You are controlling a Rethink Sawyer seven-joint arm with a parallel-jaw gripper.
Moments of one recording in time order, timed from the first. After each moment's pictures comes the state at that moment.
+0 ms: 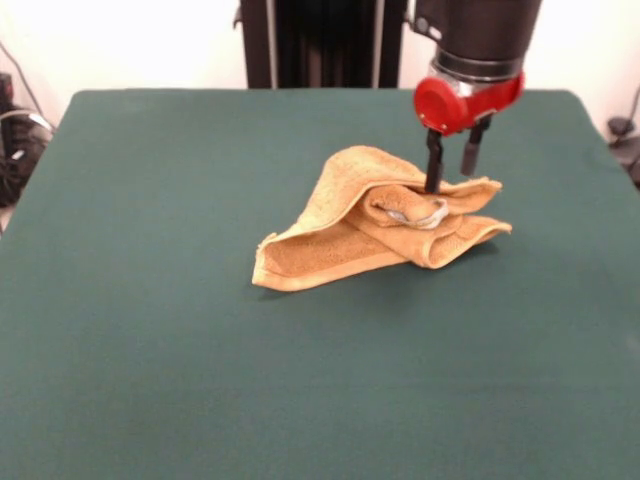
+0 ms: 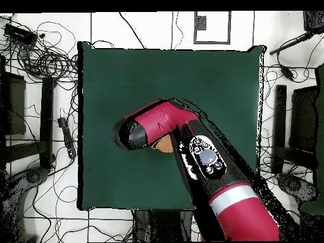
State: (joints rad) arm -0.37 -0.64 0.57 1.64 -0.73 0.75 1.57
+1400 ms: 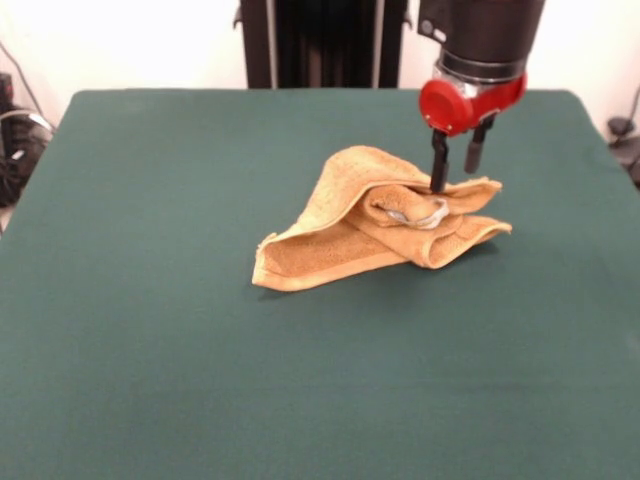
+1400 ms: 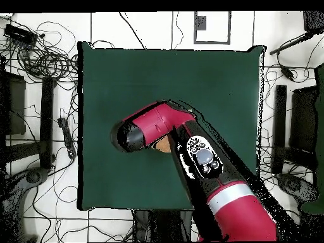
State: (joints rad) arm -0.36 -0.63 0.58 1.65 -0.74 0.75 1.57
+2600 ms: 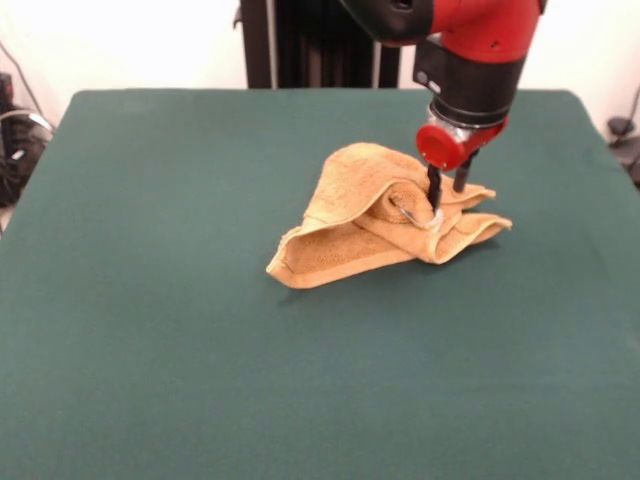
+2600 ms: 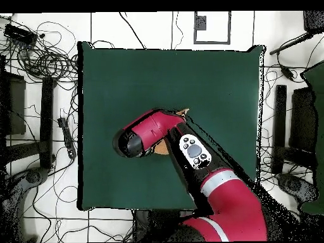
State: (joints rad) arm -0.35 -0.50 0.58 1.65 -0.83 0.75 1.57
